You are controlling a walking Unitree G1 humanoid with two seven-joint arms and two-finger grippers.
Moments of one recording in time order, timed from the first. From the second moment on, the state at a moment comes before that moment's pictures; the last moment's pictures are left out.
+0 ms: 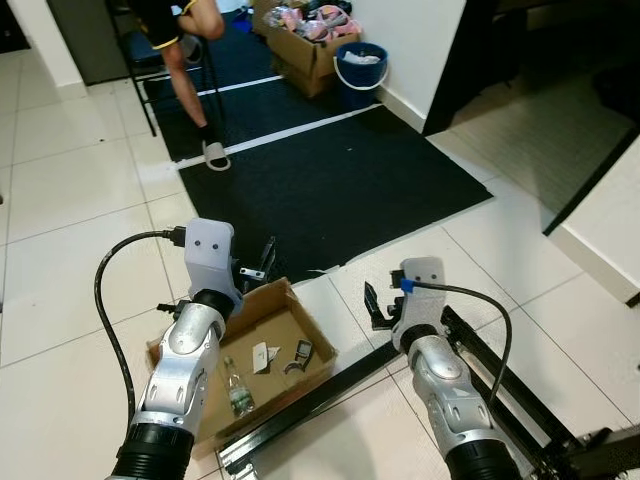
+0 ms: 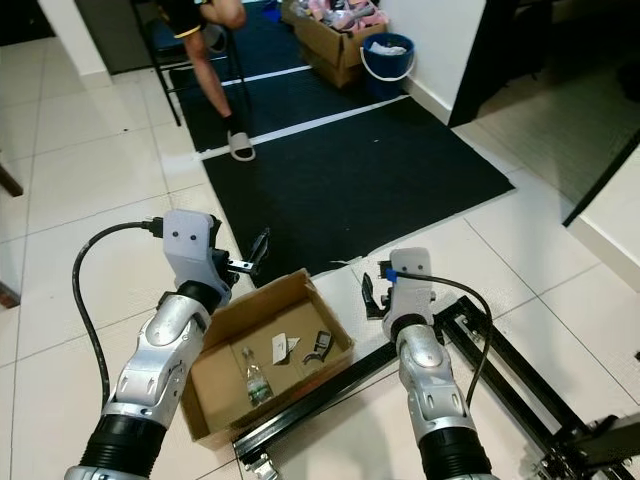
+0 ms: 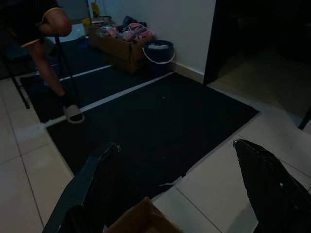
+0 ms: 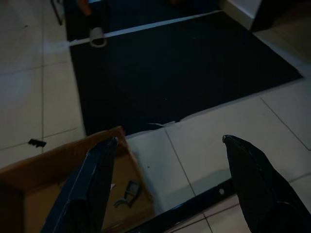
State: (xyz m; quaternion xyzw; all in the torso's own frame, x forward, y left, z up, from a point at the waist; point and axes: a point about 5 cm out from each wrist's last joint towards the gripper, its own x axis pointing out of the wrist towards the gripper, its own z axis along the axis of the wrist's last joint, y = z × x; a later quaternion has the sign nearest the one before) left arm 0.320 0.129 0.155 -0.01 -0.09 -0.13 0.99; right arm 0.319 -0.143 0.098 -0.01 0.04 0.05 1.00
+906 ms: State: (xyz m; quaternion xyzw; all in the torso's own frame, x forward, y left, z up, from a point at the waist) left arm 0.321 0.127 0.155 -0.01 -0.09 -0.13 0.99; right arm 0.318 -0.148 0.096 0.03 0.04 0.04 1.00
